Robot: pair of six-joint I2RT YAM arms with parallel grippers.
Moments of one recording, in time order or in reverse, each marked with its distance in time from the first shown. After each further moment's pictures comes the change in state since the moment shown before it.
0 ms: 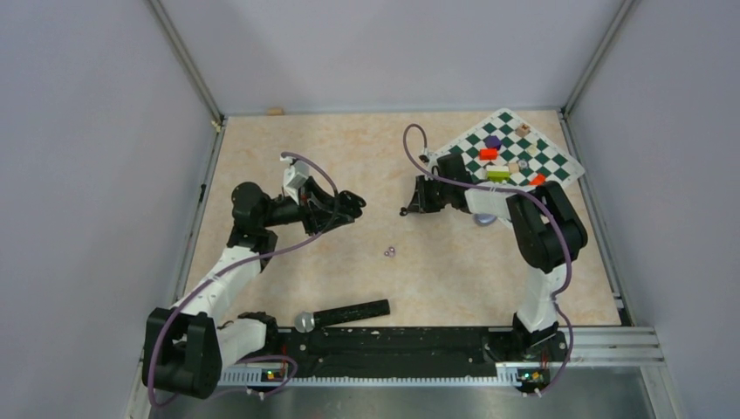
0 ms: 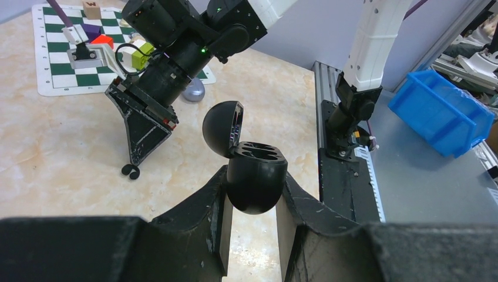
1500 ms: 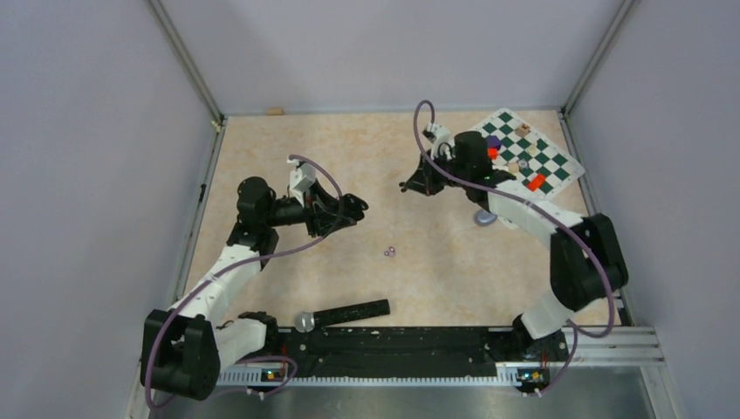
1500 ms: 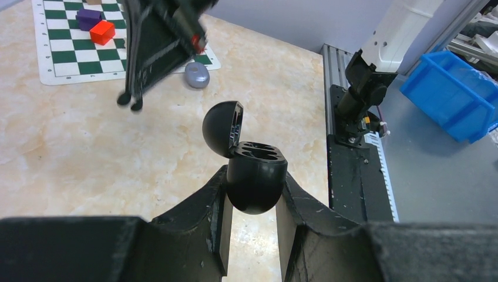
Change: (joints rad) left arm -0.020 -0.017 0.018 -0.183 -0.009 0.171; right arm 0.008 -0.229 0.014 -0.039 -0.150 -0.102
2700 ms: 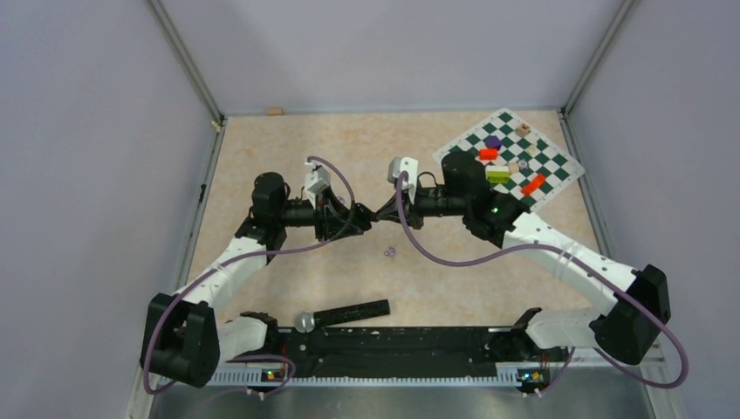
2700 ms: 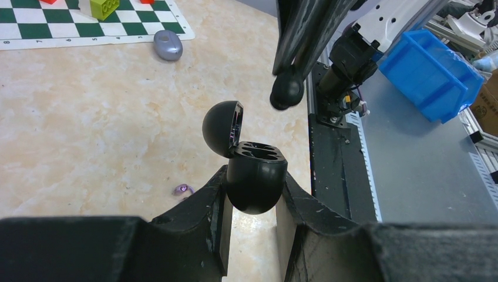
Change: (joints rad) left arm -0.071 0.084 0.053 -0.193 0.010 0.122; right arm 0.331 -0.420 0.006 -0.158 -0.090 -0.491
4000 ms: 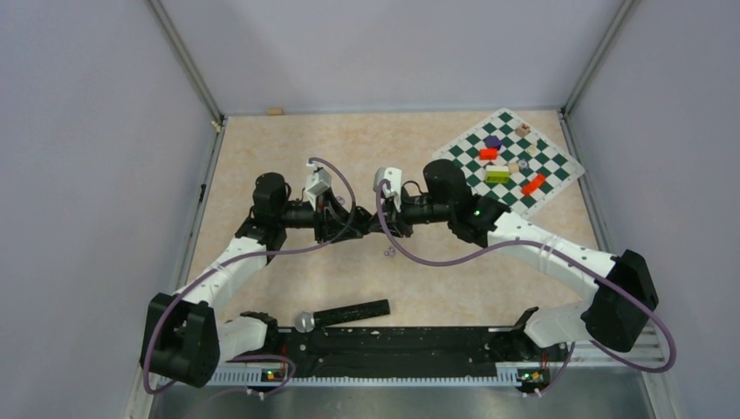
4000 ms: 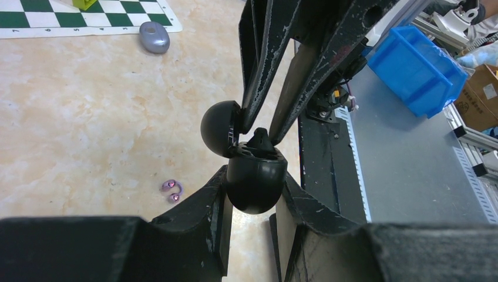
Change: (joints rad) left arm -0.002 0.000 0.000 -0.035 0.031 0.006; right arm 0.063 0.089 -0.039 0.065 0.033 0.028
